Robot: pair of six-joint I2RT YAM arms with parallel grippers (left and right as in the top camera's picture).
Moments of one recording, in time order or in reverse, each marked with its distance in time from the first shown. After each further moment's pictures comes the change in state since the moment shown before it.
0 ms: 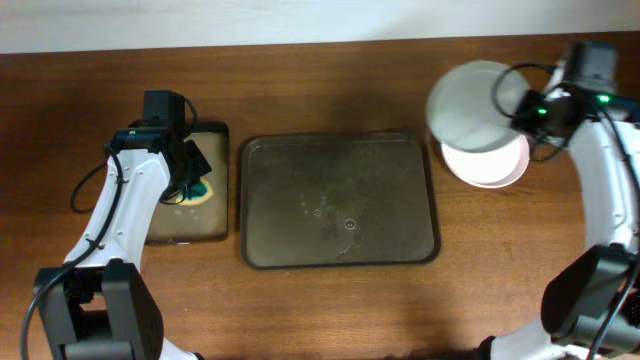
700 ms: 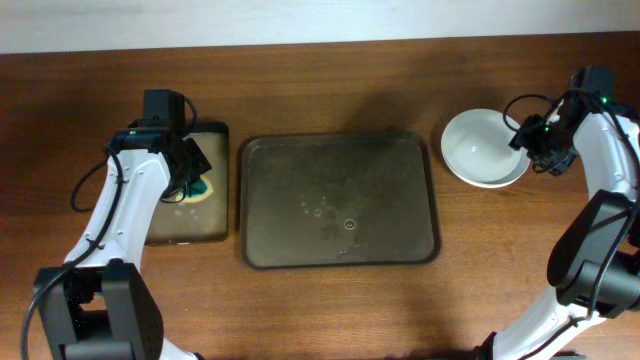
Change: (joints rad) left arm 0.000 0.000 -0.001 0.020 0.000 0.000; right arm -0.067 0.203 0.000 -0.050 -0.019 0.031
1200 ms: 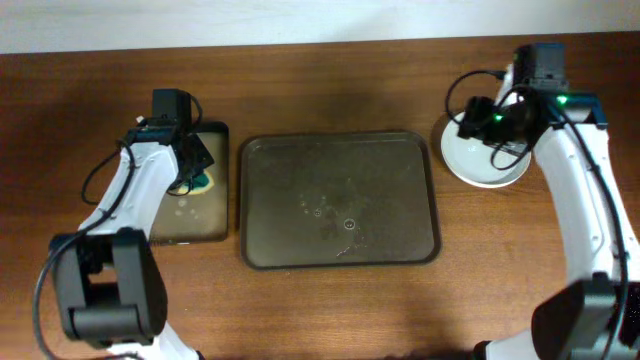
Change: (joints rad) left arm 0.000 0.134 -0.005 0.162 -0.045 0.002; right arm 0.331 -0.317 0.000 -0.100 0.000 0.001
